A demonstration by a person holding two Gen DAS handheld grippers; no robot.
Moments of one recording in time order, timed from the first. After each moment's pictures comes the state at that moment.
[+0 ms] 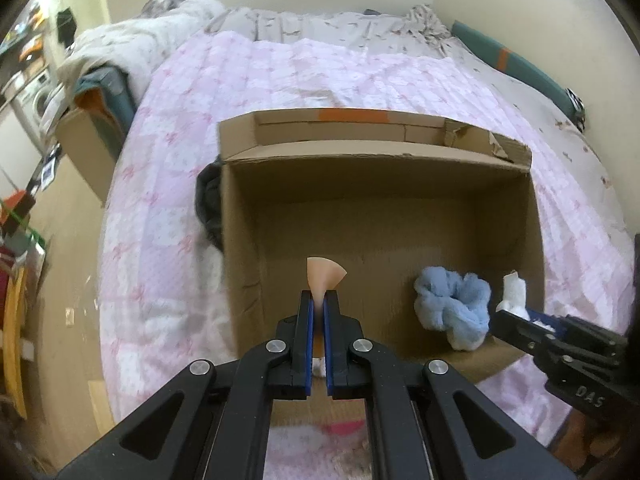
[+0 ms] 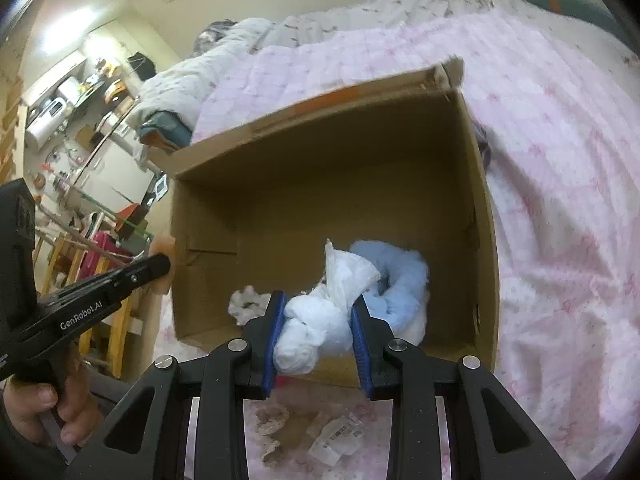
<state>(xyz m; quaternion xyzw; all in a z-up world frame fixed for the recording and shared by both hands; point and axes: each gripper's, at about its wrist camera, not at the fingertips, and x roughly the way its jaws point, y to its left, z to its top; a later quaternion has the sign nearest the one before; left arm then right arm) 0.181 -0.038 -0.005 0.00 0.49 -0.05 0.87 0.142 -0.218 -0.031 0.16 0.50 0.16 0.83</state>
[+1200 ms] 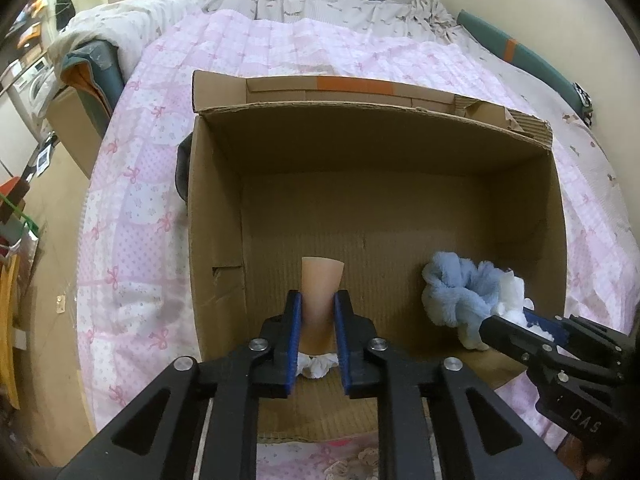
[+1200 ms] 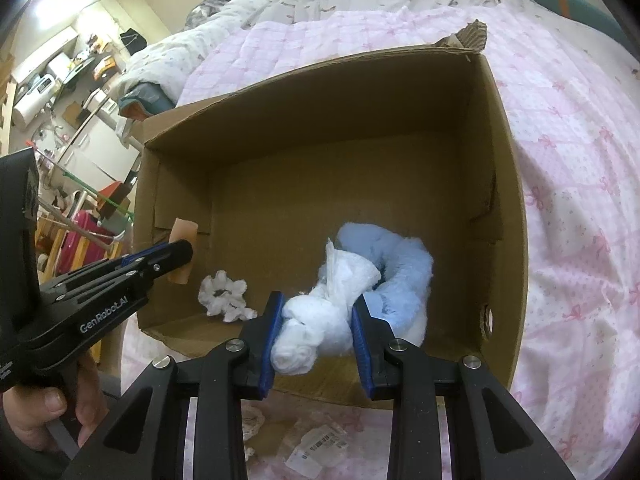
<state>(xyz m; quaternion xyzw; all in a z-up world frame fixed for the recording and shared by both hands) 0.189 -0.044 -0.039 -0.01 0.51 -0.05 0.86 0.156 -0.199 -0.052 0.12 0.52 0.15 0.83</state>
